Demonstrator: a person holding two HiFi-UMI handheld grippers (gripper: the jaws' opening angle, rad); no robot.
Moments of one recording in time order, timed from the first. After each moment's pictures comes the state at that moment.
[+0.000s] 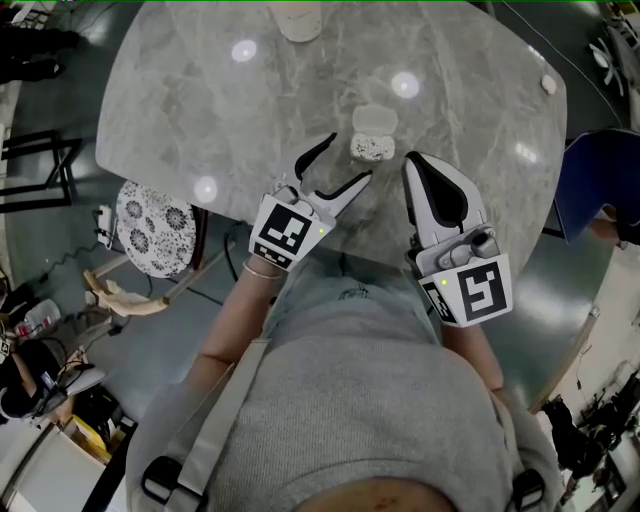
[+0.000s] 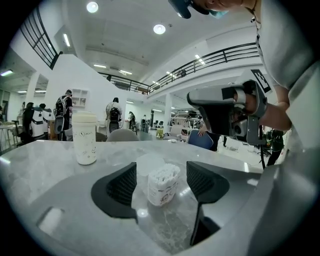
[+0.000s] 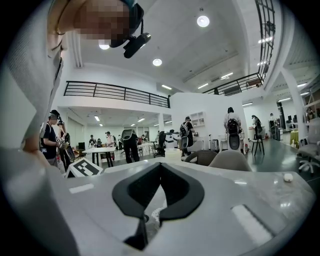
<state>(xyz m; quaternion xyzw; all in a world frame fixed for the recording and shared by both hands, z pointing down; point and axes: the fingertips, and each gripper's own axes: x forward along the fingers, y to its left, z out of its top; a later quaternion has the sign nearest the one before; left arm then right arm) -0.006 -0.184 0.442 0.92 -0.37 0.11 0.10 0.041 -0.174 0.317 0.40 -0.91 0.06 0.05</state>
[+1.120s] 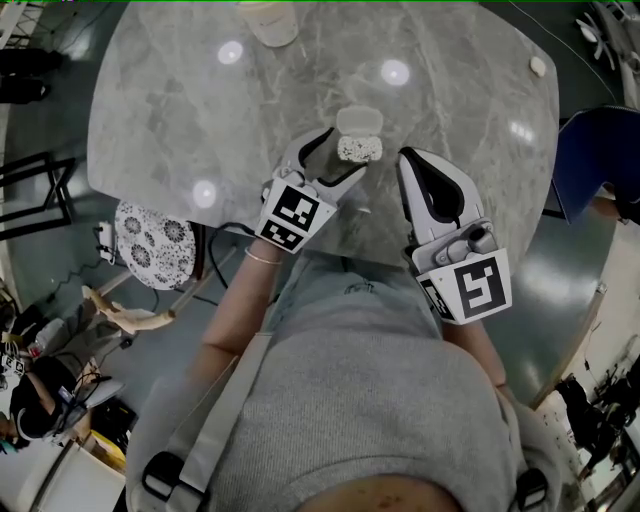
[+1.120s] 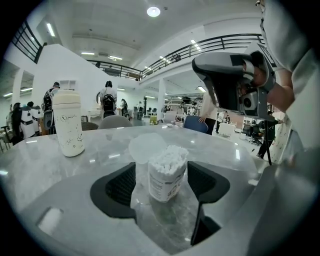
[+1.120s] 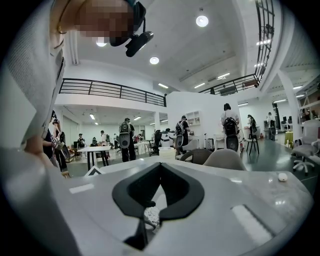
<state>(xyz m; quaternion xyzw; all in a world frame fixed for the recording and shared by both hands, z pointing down) 0.014 -0.204 0.495 0.92 -0.32 0.20 0.12 0.051 -0.186 0.323 0.42 -0.90 0.06 0.06</state>
